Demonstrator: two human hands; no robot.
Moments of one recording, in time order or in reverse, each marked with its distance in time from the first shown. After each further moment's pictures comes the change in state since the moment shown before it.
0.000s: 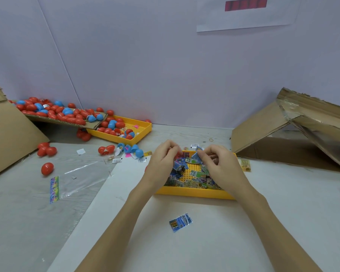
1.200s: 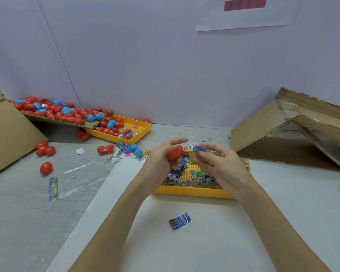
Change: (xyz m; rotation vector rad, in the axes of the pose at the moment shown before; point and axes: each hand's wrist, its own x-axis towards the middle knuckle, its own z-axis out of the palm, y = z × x) left_hand 0.005 0.012 -0.003 -0.553 -0.131 -0.212; right_hand -0.002 -0.014 -0.004 1.038 -0.054 0.455
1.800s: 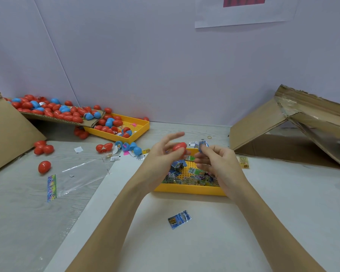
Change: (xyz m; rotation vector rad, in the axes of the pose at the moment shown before) left_hand -0.004 -0.002 -0.001 0.164 -0.020 0.058; right_hand 0.003 0.009 0.004 -0.292 0.179 -0.042
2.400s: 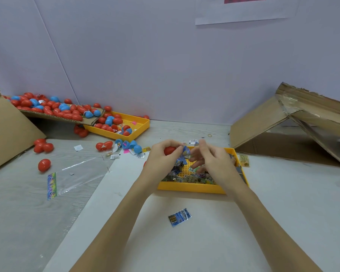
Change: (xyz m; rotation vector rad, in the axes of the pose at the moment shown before) left_hand -0.003 -0.006 0.006 0.322 0.213 0.032; right_hand -0.002 0.003 0.005 -0.346 -0.121 -0.197
